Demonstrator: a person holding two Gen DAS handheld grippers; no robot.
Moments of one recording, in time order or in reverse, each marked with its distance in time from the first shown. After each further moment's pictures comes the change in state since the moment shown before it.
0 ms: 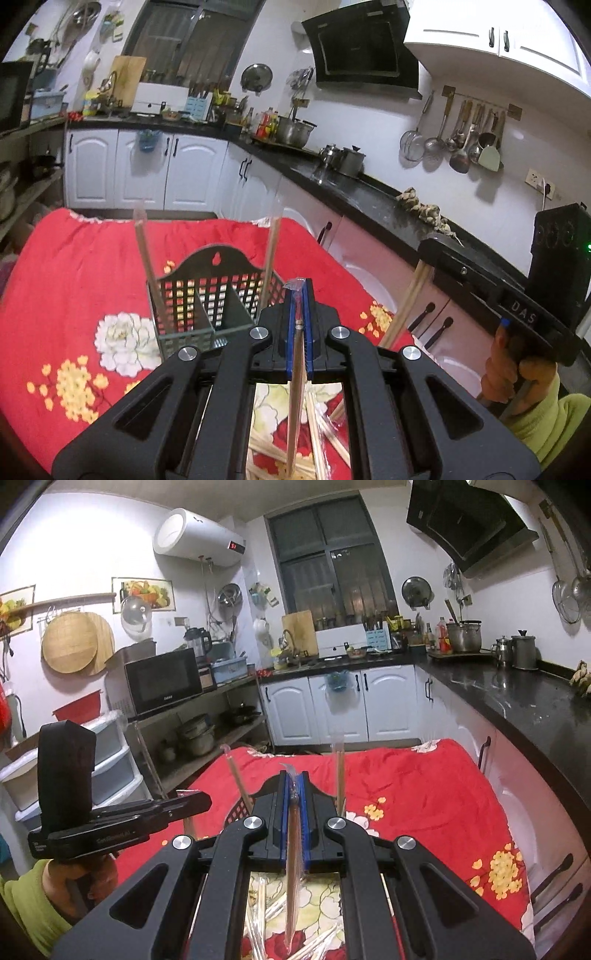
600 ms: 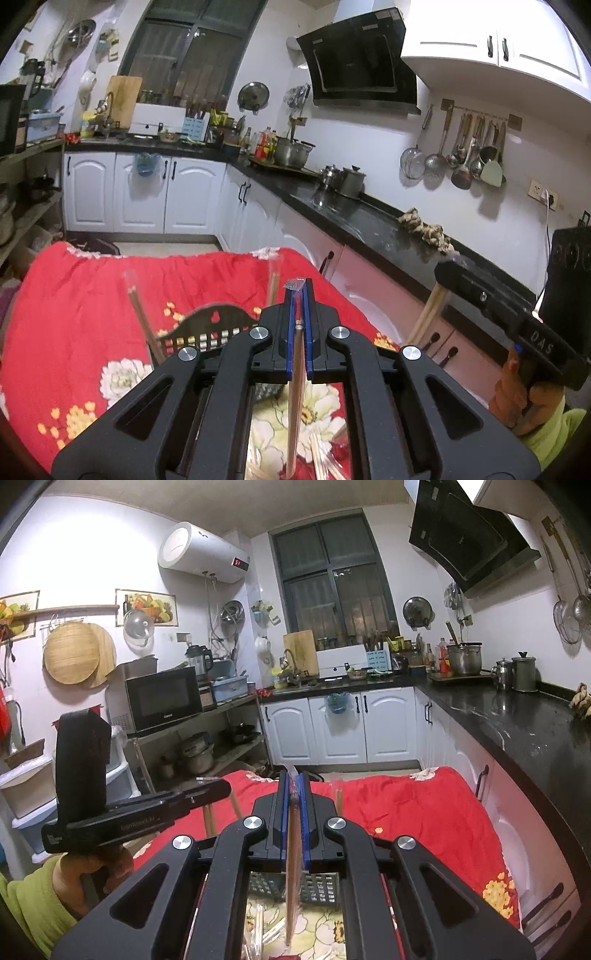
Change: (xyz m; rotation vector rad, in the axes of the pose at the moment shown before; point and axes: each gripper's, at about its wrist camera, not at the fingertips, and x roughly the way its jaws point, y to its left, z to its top) left arm 0.013 -0.002 0.047 0.027 -0.068 0.009; right arm -0.002 0.000 0.027 -0.023 -0.070 -0.008
